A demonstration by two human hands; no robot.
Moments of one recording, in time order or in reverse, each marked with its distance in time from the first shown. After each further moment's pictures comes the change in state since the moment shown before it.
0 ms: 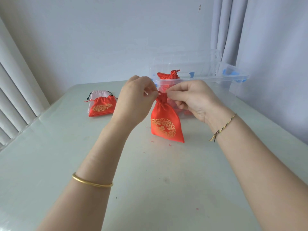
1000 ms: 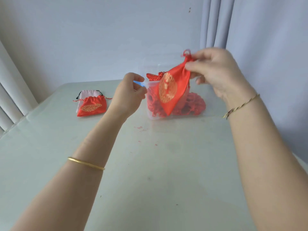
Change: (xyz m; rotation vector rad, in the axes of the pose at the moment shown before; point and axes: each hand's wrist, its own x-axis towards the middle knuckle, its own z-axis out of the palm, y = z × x) left_hand 0.017 0.006 0.018 -0.351 -0.067 -0.234; right_hand 0.000 -0.050 -0.063 -0.232 0.242 -0.214
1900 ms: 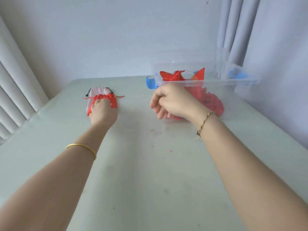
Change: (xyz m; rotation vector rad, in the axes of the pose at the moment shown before) left_hand 0.051 -0.143 -0.045 0.635 0.196 -0.384; right_hand -0.002 0.030 0.105 -0.360 -0.527 0.048
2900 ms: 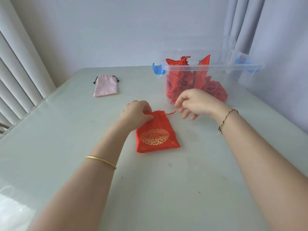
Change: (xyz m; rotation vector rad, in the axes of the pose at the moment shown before) left_hand -0.085 0.028 -0.002 -0.072 -0.383 0.383; right_hand -0.031 0.048 -0.002 -0.063 -0.064 0.201
